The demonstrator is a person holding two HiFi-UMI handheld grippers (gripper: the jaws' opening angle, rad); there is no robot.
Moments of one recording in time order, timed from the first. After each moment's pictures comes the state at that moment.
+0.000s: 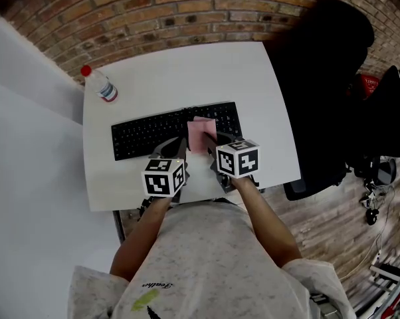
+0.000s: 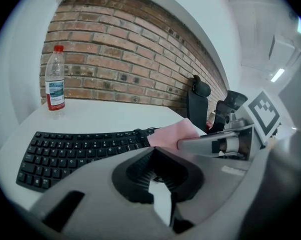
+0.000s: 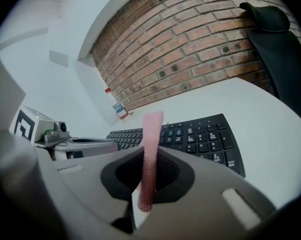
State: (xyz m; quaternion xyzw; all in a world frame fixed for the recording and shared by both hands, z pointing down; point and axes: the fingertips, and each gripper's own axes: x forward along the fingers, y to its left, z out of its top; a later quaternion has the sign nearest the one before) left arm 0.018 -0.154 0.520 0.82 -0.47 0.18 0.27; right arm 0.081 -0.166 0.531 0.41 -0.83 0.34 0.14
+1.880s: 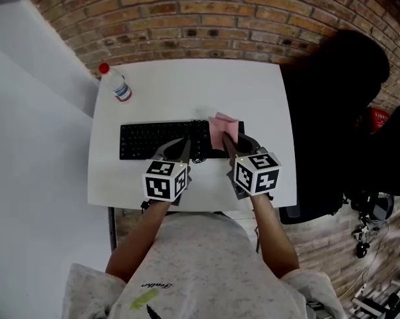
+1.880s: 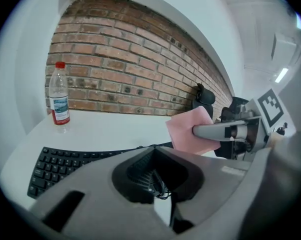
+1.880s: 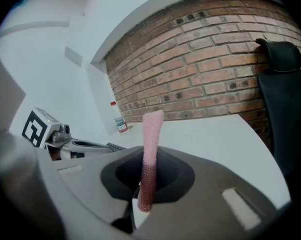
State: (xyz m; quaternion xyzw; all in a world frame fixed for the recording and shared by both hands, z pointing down) left arm 0.023 -0.177 0.483 0.81 -0.50 0.15 0.25; right arm 0.123 -0.197 0.460 0.42 -0.87 0.23 0.13
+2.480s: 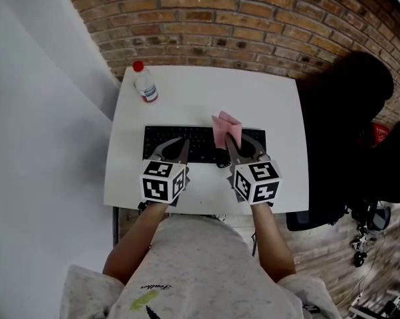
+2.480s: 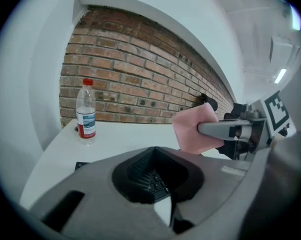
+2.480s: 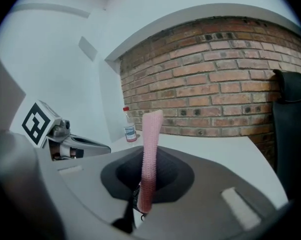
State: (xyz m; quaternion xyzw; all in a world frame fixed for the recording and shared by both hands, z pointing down) left arm -0.078 -0.168 0.448 0.81 -0.52 0.12 0.22; right arm 0.030 -0.186 0.411 0.44 -0.88 0.14 0.13
